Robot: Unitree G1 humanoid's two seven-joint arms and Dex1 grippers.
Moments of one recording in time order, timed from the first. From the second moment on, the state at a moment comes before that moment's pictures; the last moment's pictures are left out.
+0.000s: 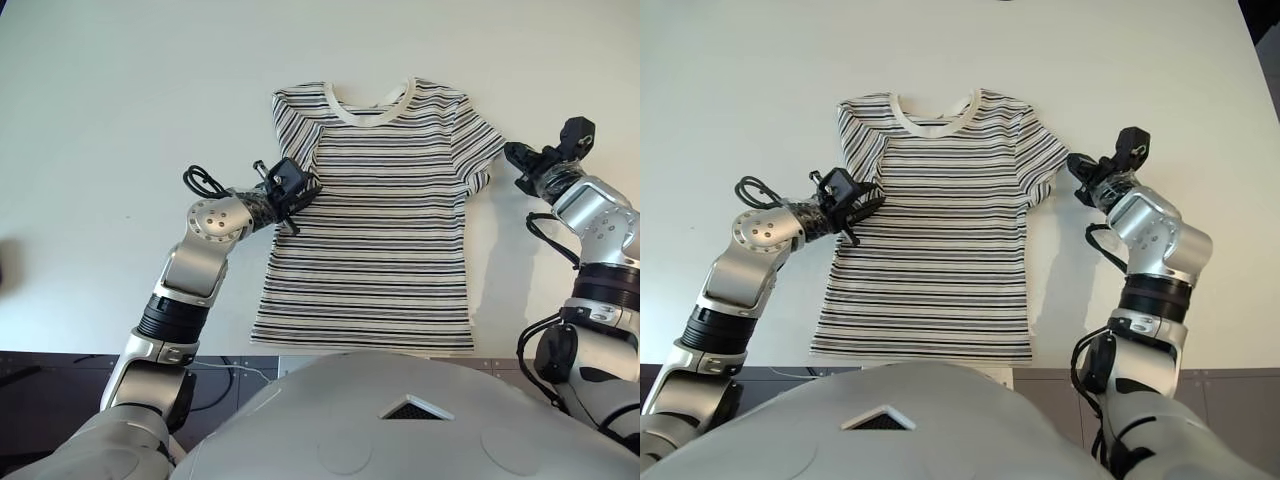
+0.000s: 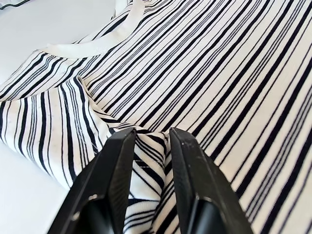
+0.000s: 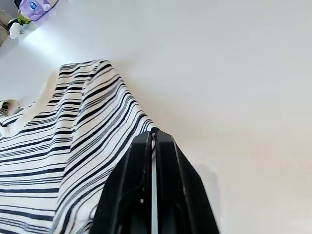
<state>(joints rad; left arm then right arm) -0.06 0.49 -0.28 -0.11 -0.03 0.36 -0.62 -0.24 -0.36 -0.33 0.15 0.52 0.83 0.36</state>
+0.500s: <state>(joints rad) -0.06 0.46 -0.28 -0.11 -0.02 0.37 -0.61 -0.35 -0.25 -0.25 -0.01 0.57 0.96 0.28</state>
